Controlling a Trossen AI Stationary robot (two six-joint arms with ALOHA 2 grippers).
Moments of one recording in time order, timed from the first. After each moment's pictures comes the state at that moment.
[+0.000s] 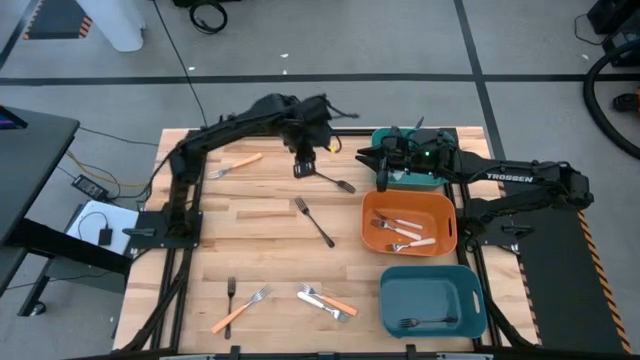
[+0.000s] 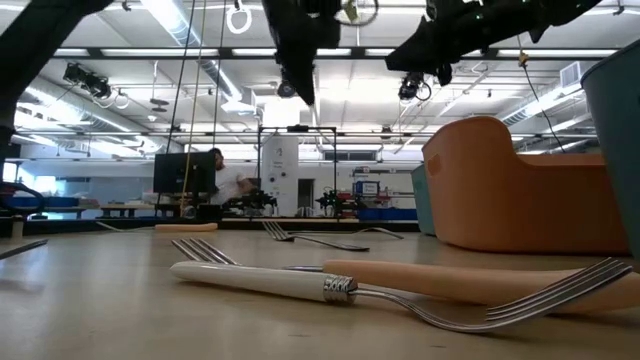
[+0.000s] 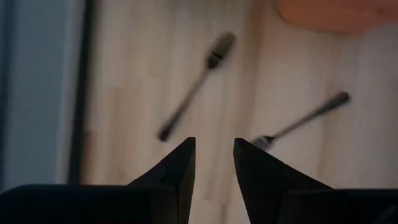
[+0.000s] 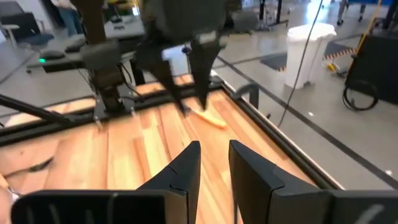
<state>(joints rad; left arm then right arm) 0.37 2.01 2.15 -1.33 0.04 0.29 -0.32 1.05 0.75 0.09 -0.02 0.09</state>
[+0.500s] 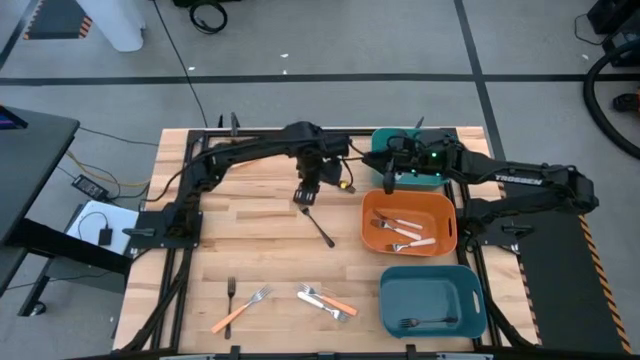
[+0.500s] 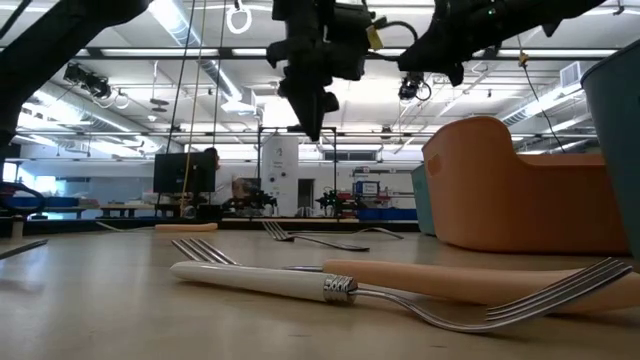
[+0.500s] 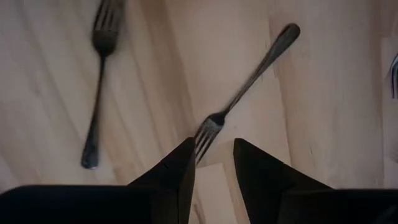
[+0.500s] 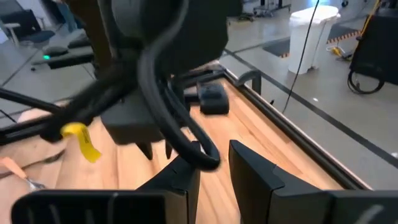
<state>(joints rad) 0.25 2.17 2.15 -1.43 0.14 0.51 -0.31 0.98 0.75 -0.03 -0.02 0.14</state>
